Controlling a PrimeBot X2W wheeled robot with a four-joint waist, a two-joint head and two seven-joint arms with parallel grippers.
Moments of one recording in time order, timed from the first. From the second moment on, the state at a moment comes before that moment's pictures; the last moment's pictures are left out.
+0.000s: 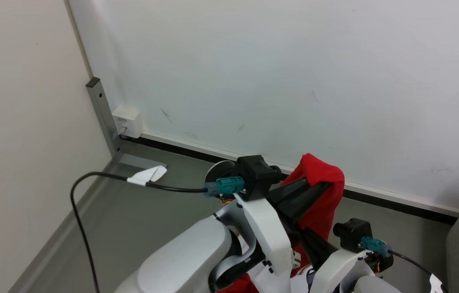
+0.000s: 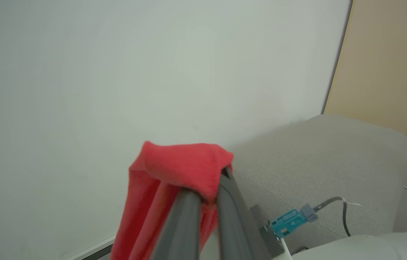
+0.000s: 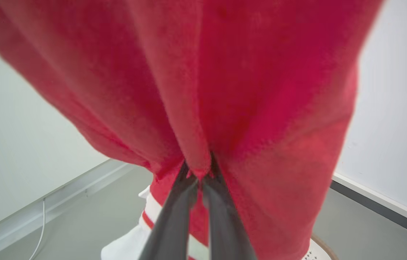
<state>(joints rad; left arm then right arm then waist) -0.72 0.13 -0.90 0.19 -0.64 -0.12 -0.02 -0.53 -0.11 0.85 0.78 0.77 0.13 -0.26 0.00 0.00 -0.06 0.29</state>
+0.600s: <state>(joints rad) -0.66 0.20 -0.84 0.29 -0.67 -0.08 -0.09 -0.41 -0.17 0.67 0.53 0.69 0.13 -0.26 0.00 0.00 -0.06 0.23</state>
